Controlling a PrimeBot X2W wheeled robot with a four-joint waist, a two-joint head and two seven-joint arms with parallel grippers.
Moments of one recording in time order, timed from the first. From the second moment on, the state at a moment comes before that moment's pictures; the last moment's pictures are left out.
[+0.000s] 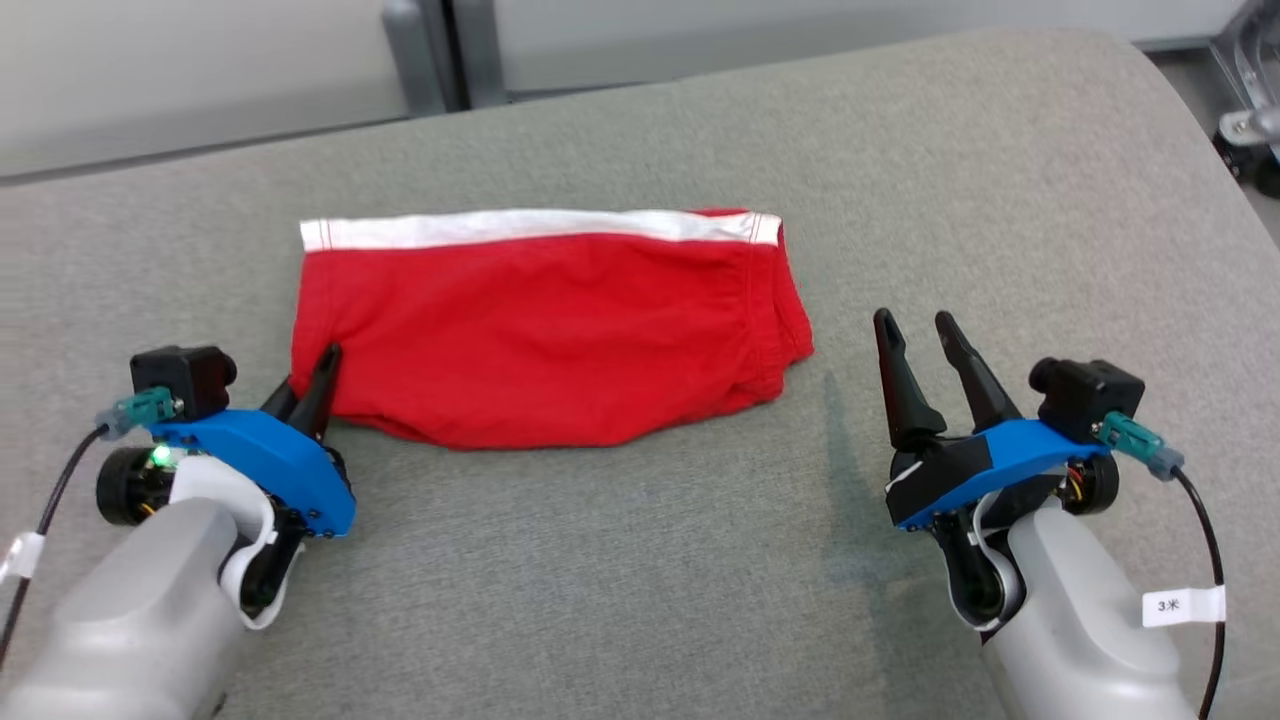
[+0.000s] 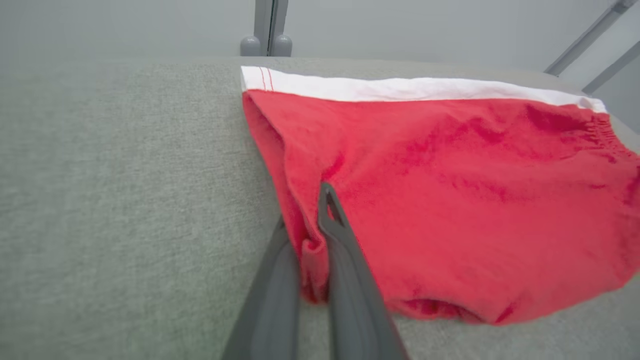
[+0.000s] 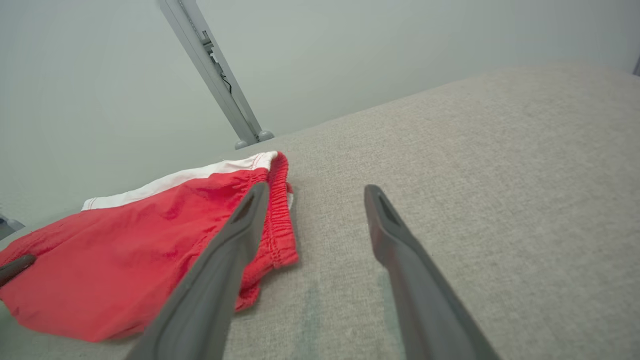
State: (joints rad) left arm -0.77 0.48 -1.08 0.86 -1.21 -0.13 -0.26; right arm -0.52 -0.05 0.16 0.64 0.46 0.13 -0.26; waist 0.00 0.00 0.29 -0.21
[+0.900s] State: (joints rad) left arm -0.43 0.24 -0.49 0.67 -0.68 -0.10 -0.26; right arm -0.57 -0.05 0.11 0.80 0.37 0.13 -0.26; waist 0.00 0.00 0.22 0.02
